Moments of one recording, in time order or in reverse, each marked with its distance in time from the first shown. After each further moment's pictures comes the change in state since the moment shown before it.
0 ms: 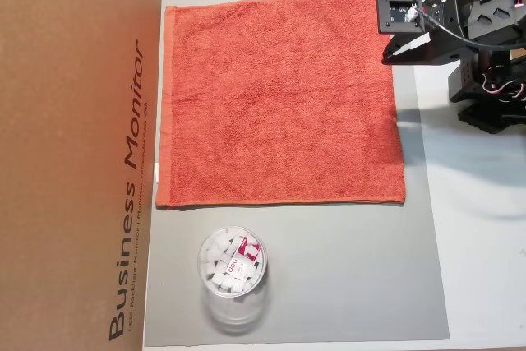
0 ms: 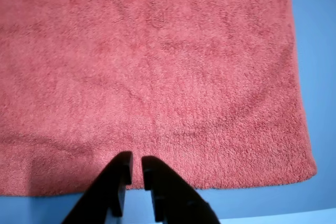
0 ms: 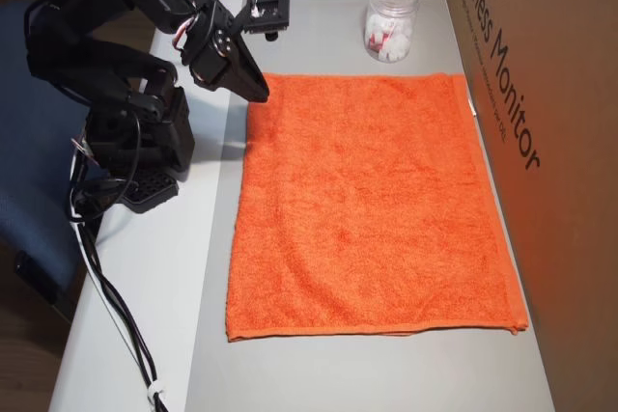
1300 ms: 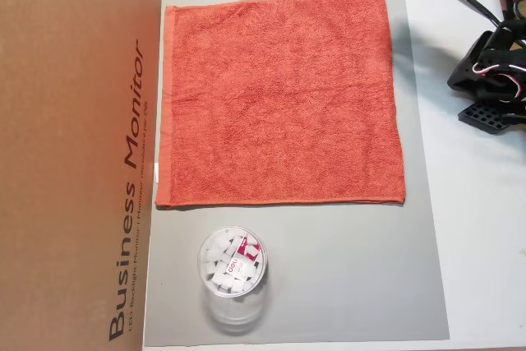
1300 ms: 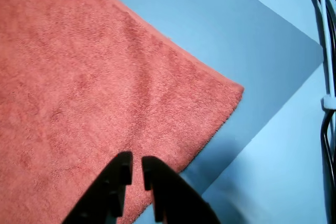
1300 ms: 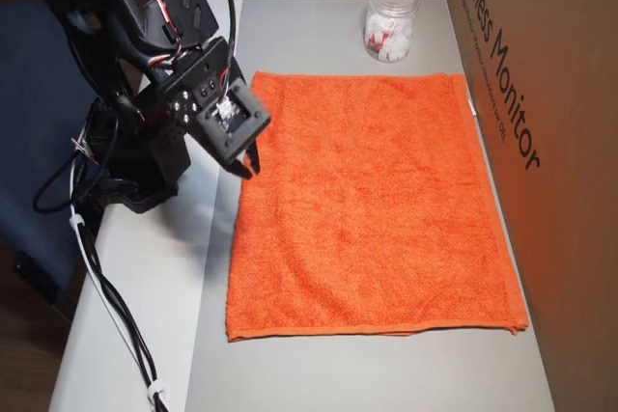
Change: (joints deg) arm 32.7 -22.8 -17.1 0.0 21.9
